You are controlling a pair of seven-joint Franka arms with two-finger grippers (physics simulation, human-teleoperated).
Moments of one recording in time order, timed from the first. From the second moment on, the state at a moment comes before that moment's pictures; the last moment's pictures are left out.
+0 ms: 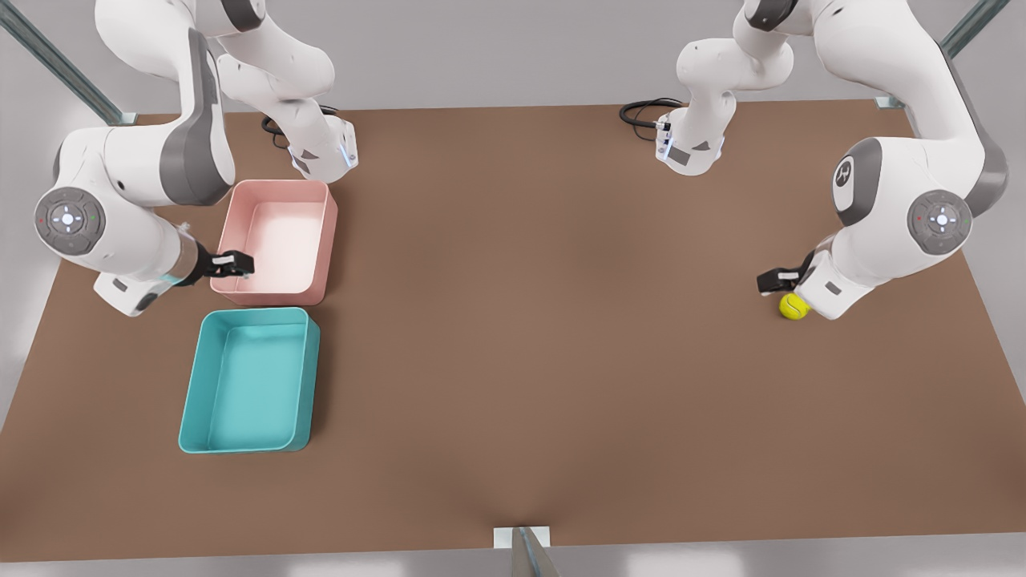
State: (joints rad) left arm -0.03 0.24 -0.07 -1.41 0.03 1.49 -0.12; right arm 0.07 0.19 0.02 -1.41 -0.07 1.36 -0.05
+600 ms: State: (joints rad) left arm 0.18 0.40 0.10 -1.79 0.21 2.06 0.67; right arm 0.03 0.28 0.01 -1.40 -0.11 1.48 -0.04
